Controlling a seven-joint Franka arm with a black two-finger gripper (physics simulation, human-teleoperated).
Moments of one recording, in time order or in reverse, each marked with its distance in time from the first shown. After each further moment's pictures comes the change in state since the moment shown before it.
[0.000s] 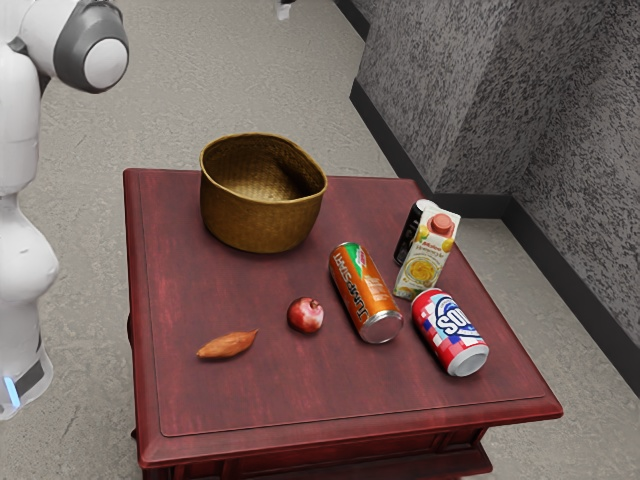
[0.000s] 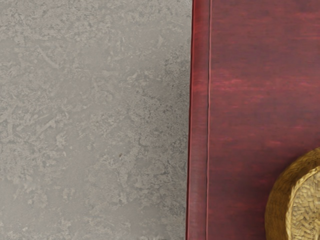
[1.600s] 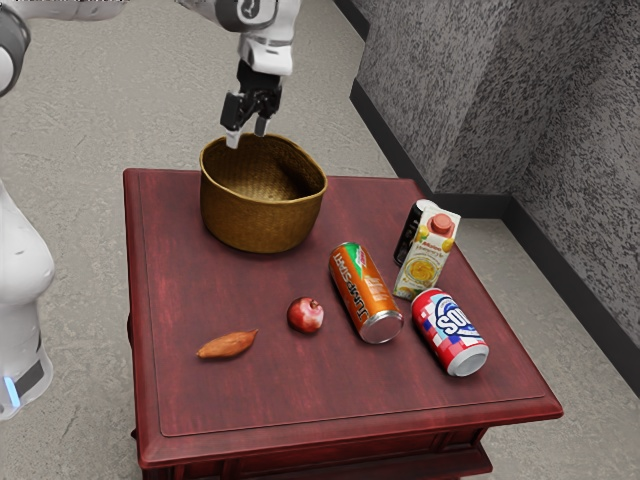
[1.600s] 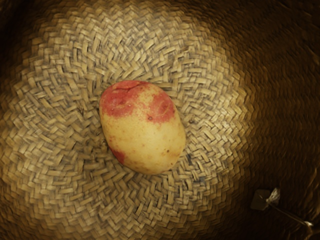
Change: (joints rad) arm -0.047 -0.445 -0.161 -0.937 -0.047 0.205 0.643
